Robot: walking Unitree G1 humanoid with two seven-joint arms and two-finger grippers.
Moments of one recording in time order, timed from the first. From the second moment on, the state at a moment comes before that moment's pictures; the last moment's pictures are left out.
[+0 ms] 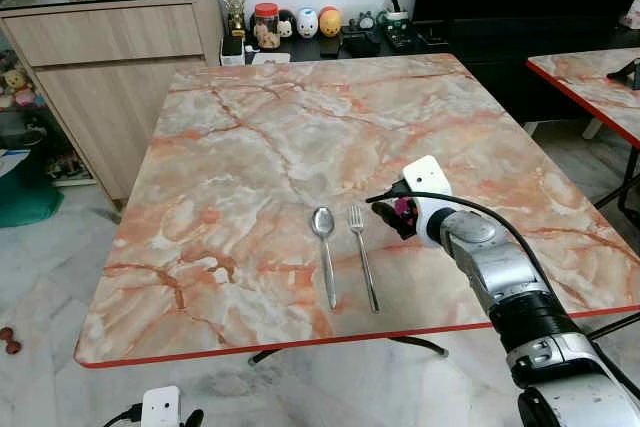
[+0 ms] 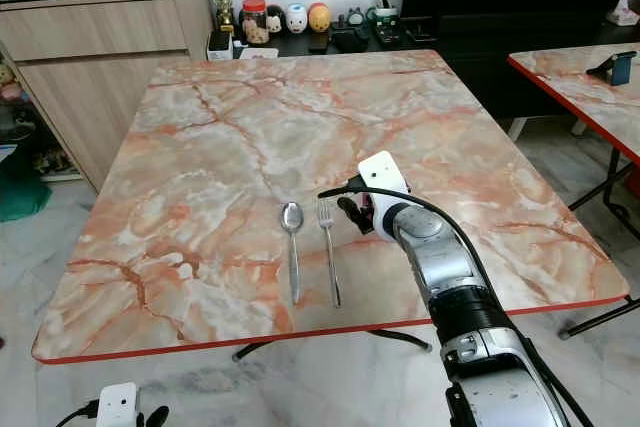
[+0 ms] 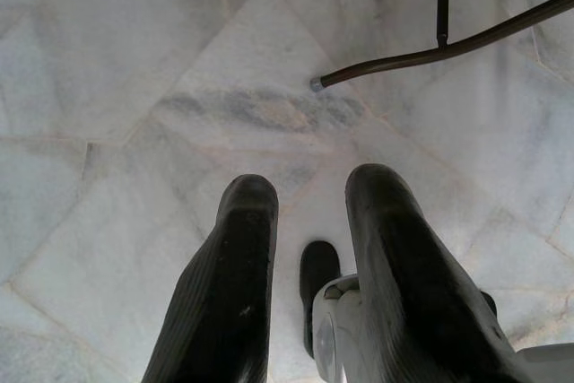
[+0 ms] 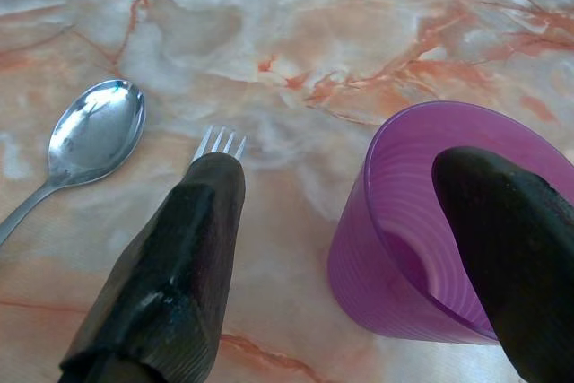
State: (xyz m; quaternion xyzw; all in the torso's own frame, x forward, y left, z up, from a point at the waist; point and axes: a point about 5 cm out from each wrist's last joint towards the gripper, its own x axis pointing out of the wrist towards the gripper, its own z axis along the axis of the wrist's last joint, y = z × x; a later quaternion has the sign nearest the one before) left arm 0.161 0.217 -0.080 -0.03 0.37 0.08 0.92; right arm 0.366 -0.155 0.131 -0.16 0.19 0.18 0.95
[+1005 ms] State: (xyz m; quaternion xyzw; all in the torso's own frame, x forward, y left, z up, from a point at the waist) left arm 0.158 0.217 -0.081 -0.03 0.37 0.08 0.92; right arm 0.366 -0.166 0.123 -0.16 0.21 0.13 0.96
